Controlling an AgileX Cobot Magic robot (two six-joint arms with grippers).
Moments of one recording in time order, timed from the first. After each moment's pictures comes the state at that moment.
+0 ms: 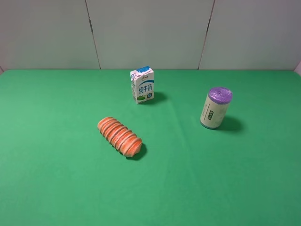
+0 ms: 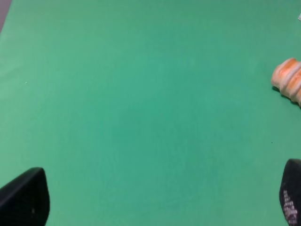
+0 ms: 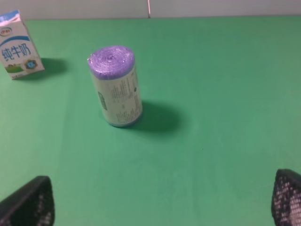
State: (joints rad) left arm -0.01 -0.01 -0.49 0.03 1.06 0.02; right arm 0.14 -0.01 -0.50 0.01 1.02 0.08
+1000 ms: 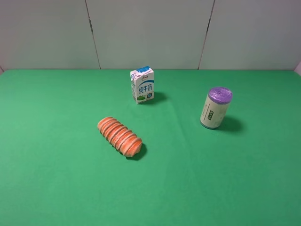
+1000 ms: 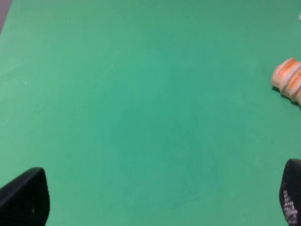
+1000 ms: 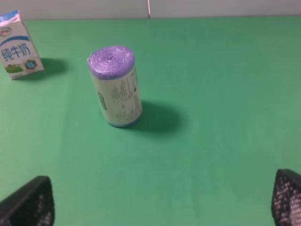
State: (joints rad) left arm -0.01 -0.01 -0.49 0.03 1.06 0.02; right arm 0.14 -0.01 -0.50 0.01 1.02 0.08
